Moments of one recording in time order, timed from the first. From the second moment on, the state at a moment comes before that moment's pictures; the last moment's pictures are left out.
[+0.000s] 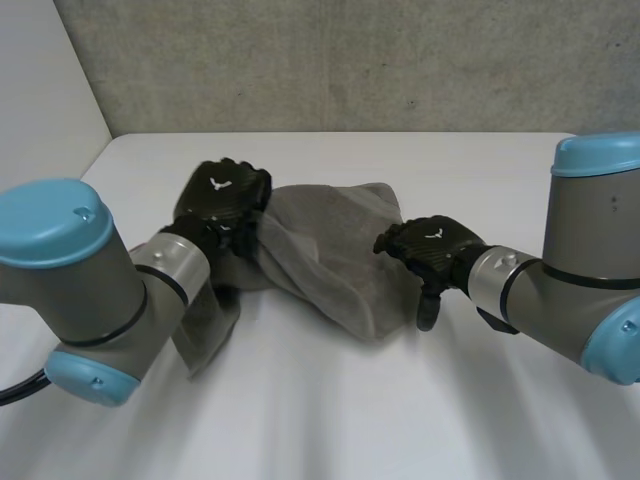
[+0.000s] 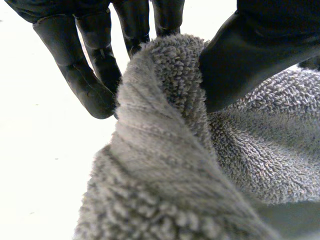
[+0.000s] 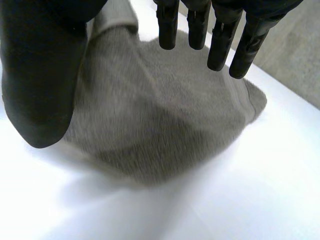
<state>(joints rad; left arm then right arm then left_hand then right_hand) 4.23 -1.94 -1.59 3.49 -1.47 3.34 1.99 -1.07 1.33 0.25 1.26 2.74 1.57 1.64 1.60 1.58 1.62 0.22 0.24 0.24 0.26 0.07</state>
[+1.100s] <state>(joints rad) 4.30 -1.94 -1.61 3.49 -1.48 3.28 2.04 -0.83 1.29 -0.01 1.26 2.83 1.57 1.64 1.60 1.58 1.62 0.48 0.48 0.48 0.48 0.32</state>
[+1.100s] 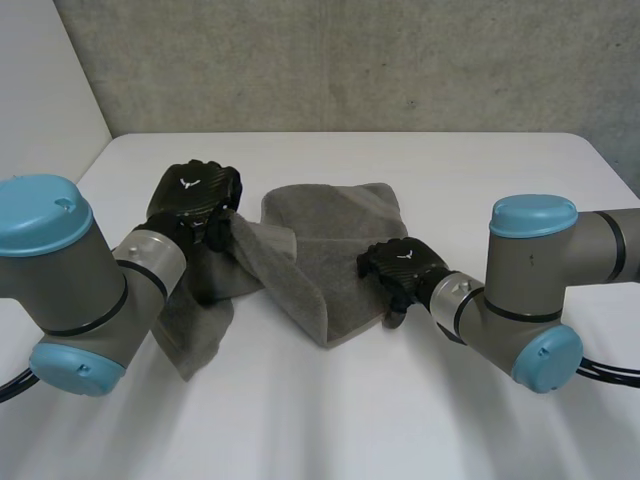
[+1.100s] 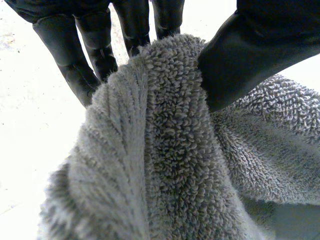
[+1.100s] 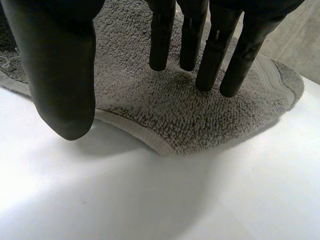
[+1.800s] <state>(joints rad) 4.30 -1.95 -1.60 3.49 -1.48 3.27 2.04 -0.75 1.20 -0.04 1.30 2.77 1.57 1.64 1.60 1.58 1.62 0.84 0.83 0.84 0.84 0.64</state>
